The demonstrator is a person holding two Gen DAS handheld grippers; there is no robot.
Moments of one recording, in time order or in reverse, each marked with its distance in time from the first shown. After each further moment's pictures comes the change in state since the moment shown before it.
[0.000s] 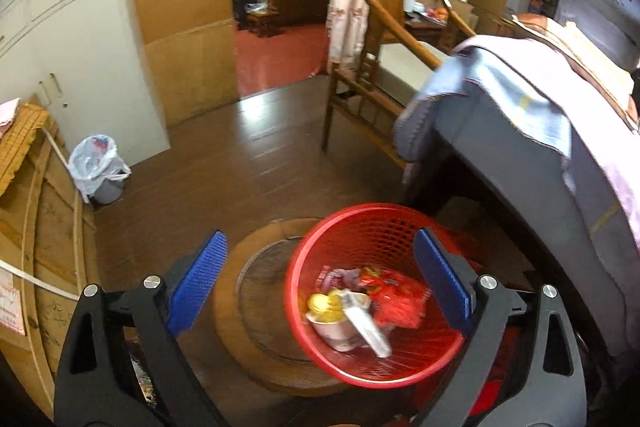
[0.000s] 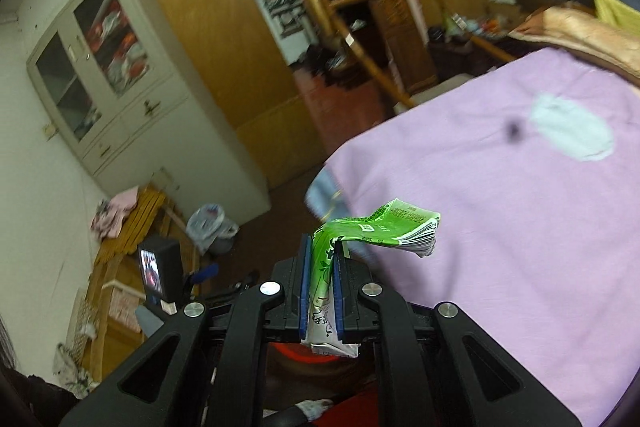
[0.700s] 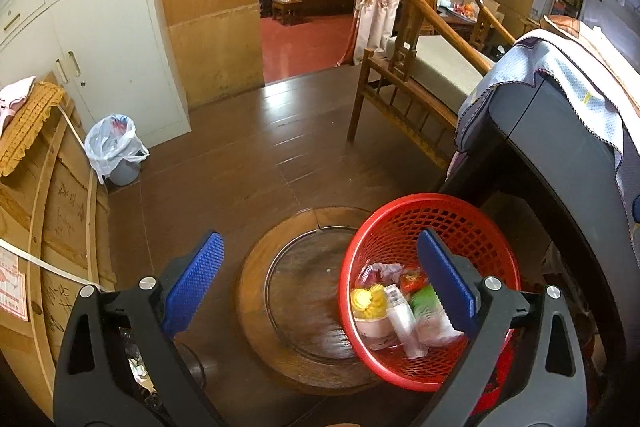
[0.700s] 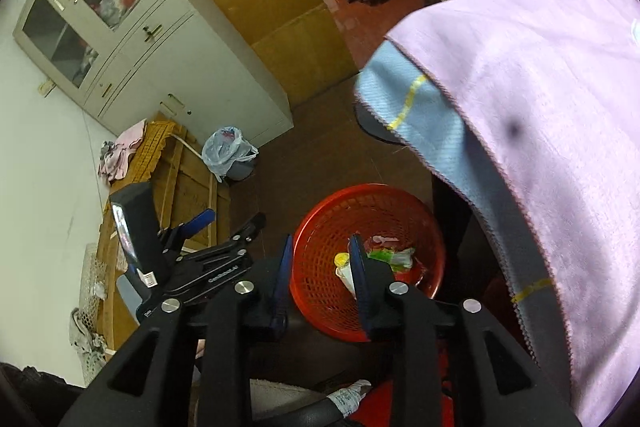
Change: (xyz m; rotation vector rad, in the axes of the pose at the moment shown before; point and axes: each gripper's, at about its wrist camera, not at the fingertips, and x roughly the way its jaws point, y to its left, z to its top) left arm 0.023 0.035 -0.011 -0.047 0.040 0.049; right arm 0.134 0.031 -0.025 0.012 0.305 0.078
